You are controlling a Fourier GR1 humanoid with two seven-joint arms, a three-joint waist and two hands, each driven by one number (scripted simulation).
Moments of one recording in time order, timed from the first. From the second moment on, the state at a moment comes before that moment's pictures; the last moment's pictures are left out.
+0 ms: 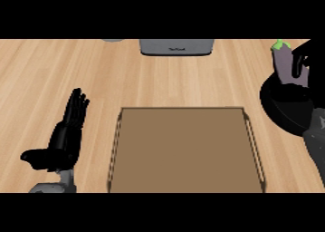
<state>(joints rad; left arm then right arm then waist) -0.03 0.08 -0.07 -1.56 0.05 0.17 -0.11 -0.51 -0.43 0.09 -1.73 1.06 0.12 0.71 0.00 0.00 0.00</state>
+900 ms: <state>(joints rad) 0.00 0.07 -0.07 -1.59 0.03 0.16 -0.12 -0.51 -0.54 -0.18 -1.10 0.90 0.00 0.27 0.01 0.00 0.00</state>
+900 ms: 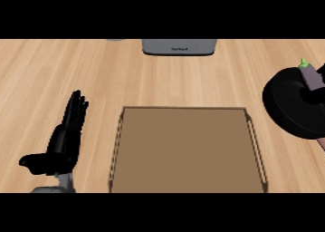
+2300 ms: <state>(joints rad) 0.00 0.06 -0.07 -1.61 0.02 0.15 -0.10 -0.61 -0.62 -0.72 -0.66 0.31 -0.06 -0.23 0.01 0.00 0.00</state>
